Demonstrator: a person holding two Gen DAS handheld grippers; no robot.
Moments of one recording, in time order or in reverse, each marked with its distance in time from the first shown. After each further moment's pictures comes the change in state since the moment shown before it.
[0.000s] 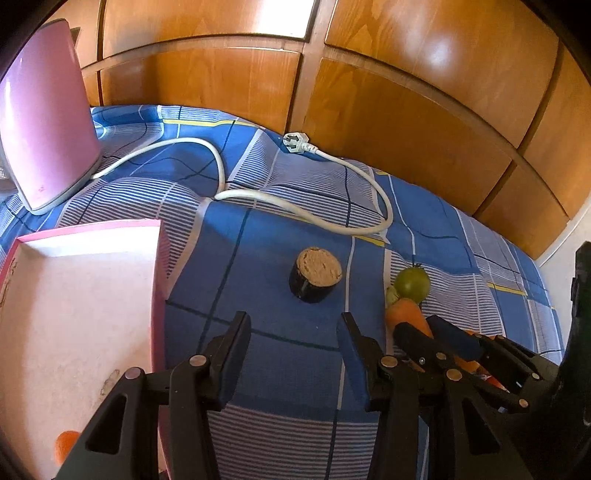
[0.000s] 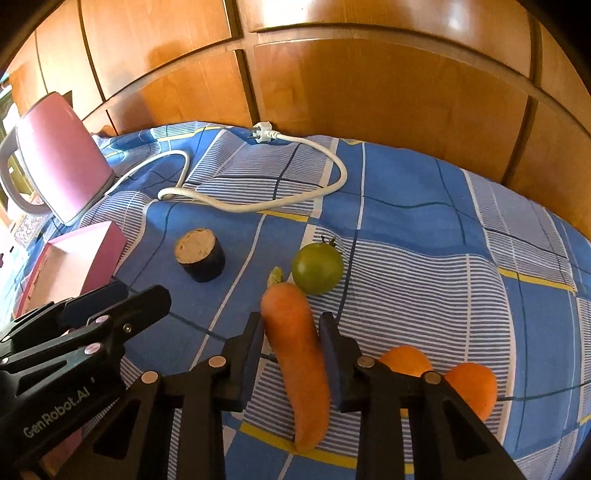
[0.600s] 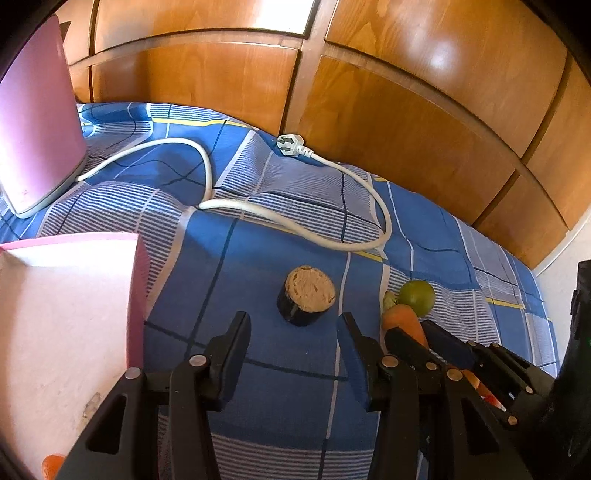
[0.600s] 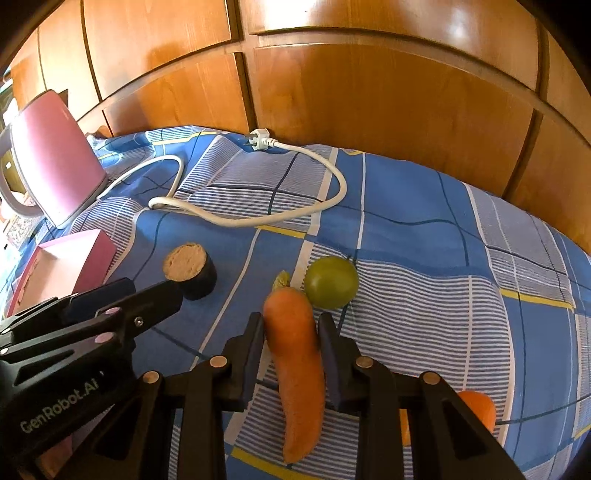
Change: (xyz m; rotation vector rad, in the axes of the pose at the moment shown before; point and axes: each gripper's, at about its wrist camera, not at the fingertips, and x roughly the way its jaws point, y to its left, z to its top) left arm 0.015 -0.004 0.014 -0.023 -0.002 -0.029; right arm 0.010 0.000 0.010 -0.025 -0.028 -0.031
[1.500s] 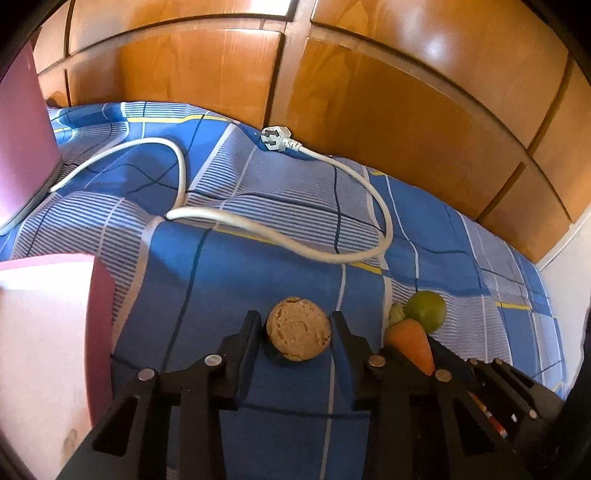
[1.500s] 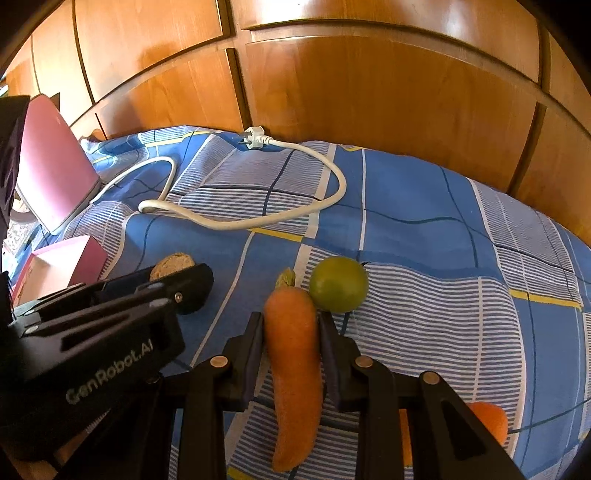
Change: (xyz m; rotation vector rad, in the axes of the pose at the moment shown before) left arm 0.026 -0.010 0.015 0.035 0.029 -0.005; right arm 0.011 -0.004 0.004 0.019 0.003 0.007
